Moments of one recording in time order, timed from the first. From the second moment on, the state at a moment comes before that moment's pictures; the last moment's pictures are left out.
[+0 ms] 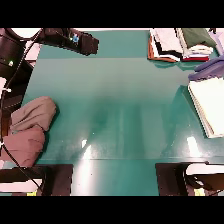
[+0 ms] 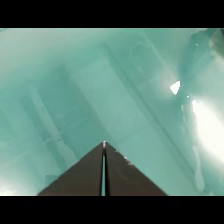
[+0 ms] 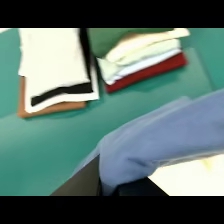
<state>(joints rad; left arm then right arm) -0.45 -1.43 1.91 1.28 -1.12 -1.52 -0.70 -1.50 2.01 -1.06 1.27 1.40</state>
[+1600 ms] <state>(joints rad) -0.45 -1.43 1.91 1.29 -1.03 -1.48 -0.20 -0.97 1.35 -1.01 1.23 1.41</state>
